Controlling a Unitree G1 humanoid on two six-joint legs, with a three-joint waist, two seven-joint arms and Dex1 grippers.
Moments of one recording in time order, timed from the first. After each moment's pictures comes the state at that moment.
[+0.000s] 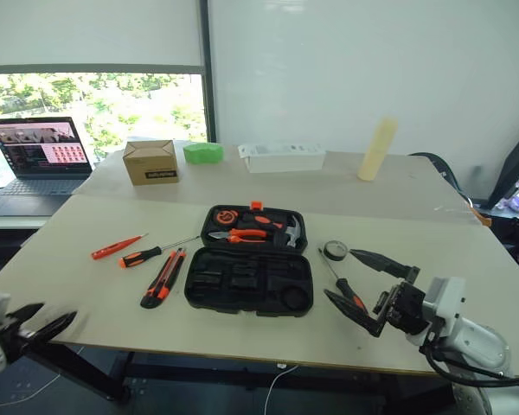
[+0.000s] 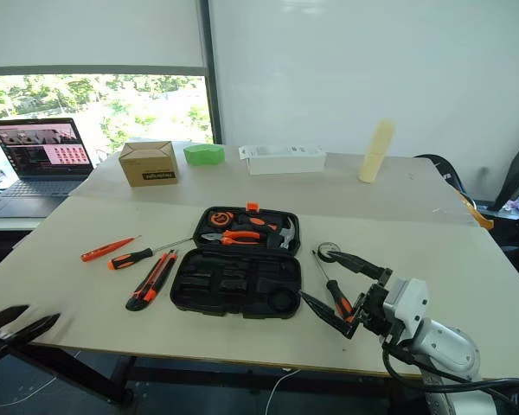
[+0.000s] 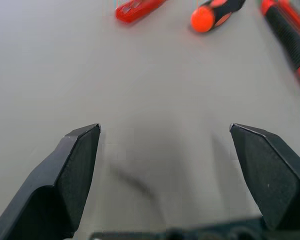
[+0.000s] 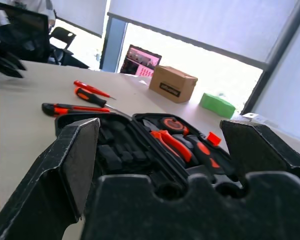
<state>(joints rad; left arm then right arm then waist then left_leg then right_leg) 0.00 0.93 0.50 0.28 -0.47 0.34 -0.93 0.10 -0.53 -0.16 -0.40 0.49 -0.13 0.88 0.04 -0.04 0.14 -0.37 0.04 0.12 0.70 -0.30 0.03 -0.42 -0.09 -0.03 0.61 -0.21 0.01</state>
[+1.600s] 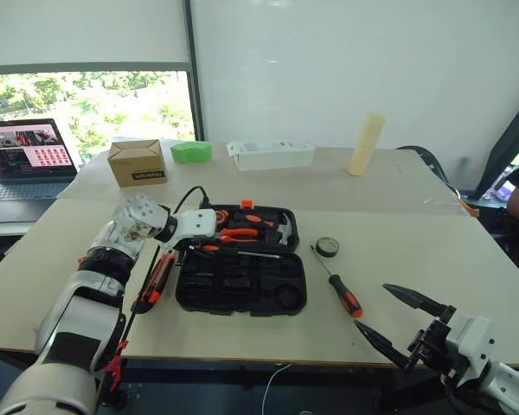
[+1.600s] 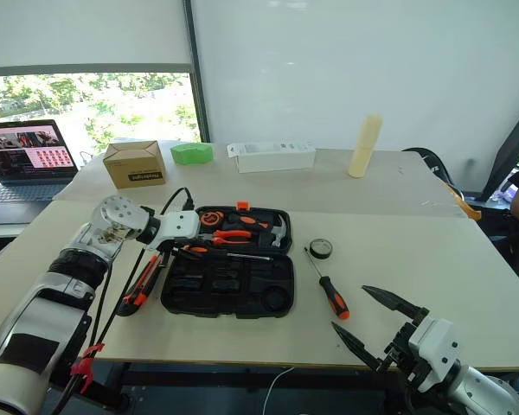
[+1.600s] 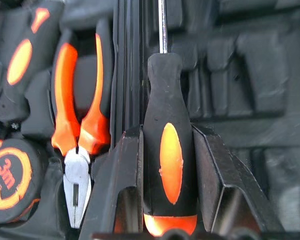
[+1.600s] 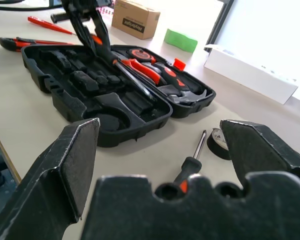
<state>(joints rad) -1.06 0.60 -0.33 0.92 0.20 -0.27 -1.34 0.37 -0.55 -0.29 -0.45 0.43 -0.21 0.81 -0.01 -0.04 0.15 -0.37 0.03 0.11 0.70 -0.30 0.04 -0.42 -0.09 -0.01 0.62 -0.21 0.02</state>
